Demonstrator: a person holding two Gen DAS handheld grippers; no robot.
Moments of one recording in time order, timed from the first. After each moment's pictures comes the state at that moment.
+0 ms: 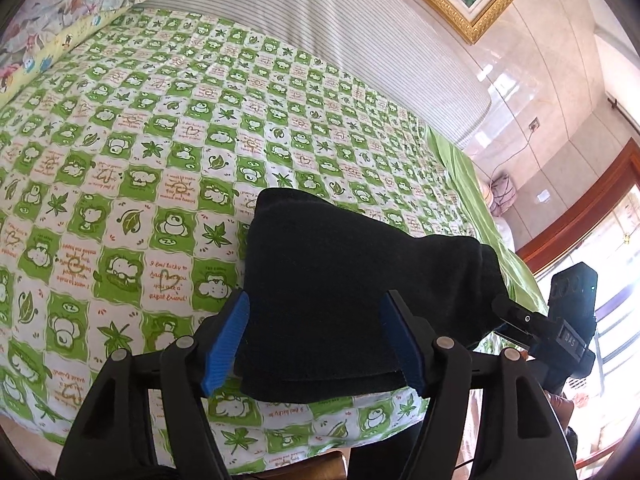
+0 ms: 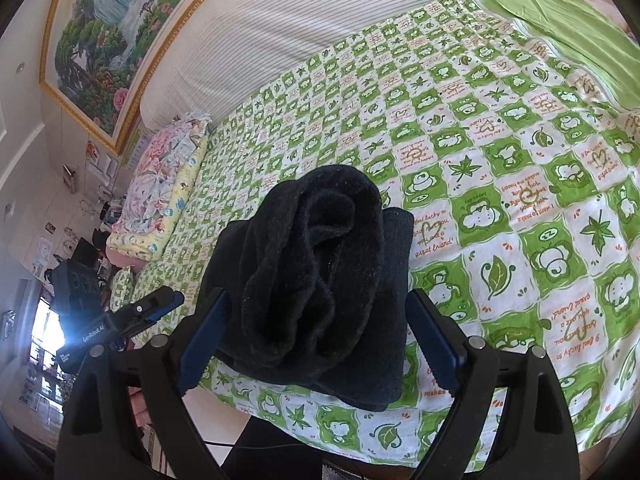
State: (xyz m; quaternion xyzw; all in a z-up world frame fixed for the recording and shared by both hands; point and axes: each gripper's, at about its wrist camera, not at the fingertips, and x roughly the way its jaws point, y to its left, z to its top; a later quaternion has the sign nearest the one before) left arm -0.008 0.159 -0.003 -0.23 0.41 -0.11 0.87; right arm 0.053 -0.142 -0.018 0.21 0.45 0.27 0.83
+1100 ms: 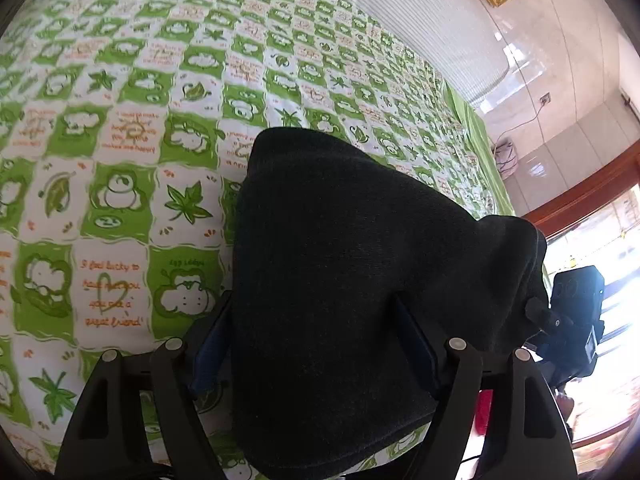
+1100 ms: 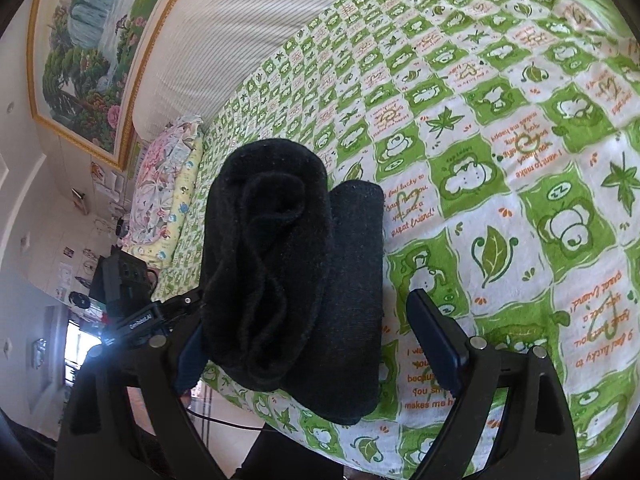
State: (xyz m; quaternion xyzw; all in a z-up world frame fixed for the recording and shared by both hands) left arm 0.055 0.149 -0.069 -0.25 0.50 -0.15 0.82; right arm 0.068 -0.159 -0.058 0.27 0.48 0.29 0.78
